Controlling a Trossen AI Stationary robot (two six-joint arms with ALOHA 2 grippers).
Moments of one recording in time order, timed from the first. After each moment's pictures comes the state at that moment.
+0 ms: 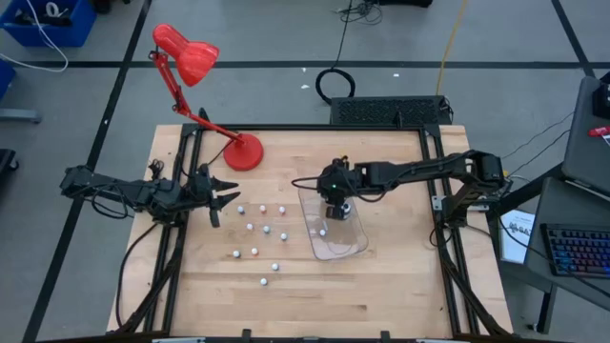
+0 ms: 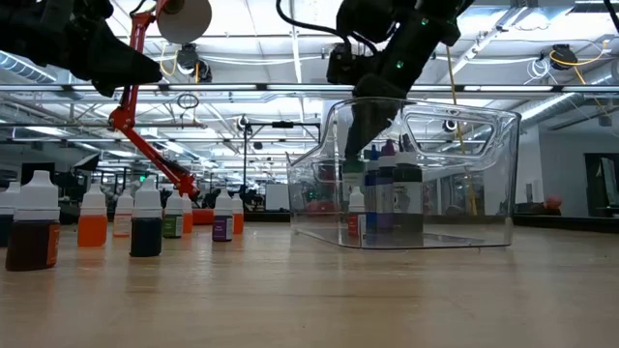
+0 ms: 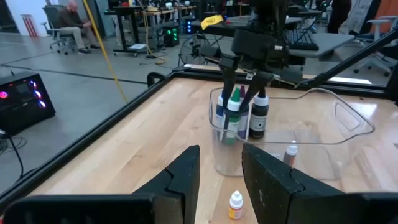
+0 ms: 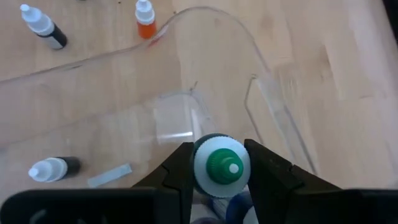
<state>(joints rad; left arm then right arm) -0.22 0.37 0.27 -0.08 -0.50 -0.10 -0.09 1.67 1.15 -0.44 0.15 -0.04</state>
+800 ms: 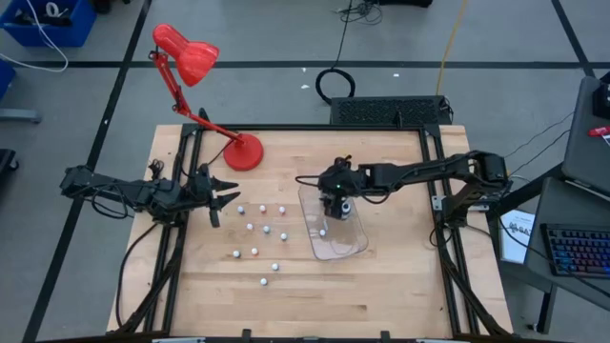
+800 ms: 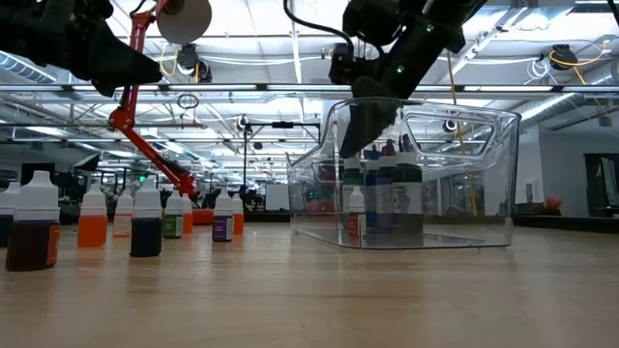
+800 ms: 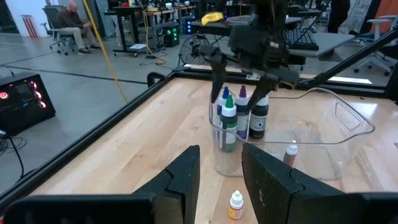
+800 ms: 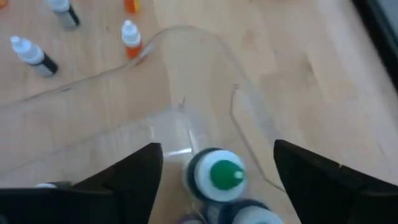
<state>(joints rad) -0.22 0.37 0.27 -0.08 -0.50 -0.09 -0.09 1.64 1.09 -0.33 0.19 0.02</state>
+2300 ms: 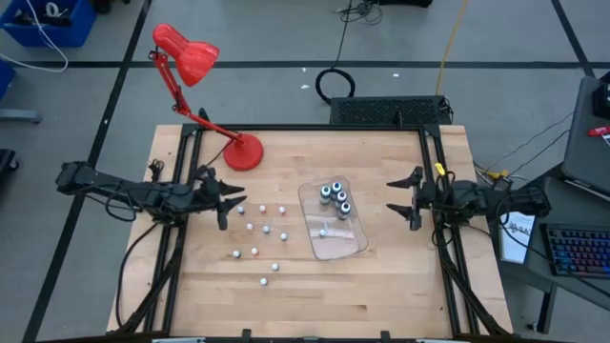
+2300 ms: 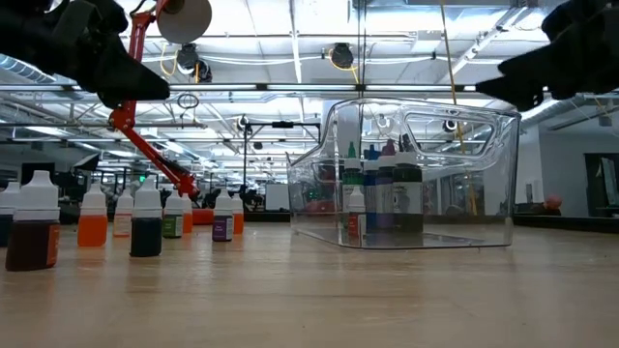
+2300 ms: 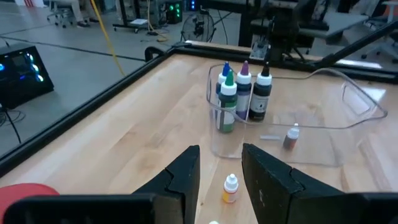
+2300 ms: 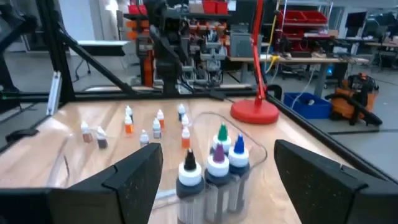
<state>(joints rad) -0.22 0.51 0.27 -0.03 -0.50 -0.19 0.10 0.01 0.12 -0.14 0.24 0.01</state>
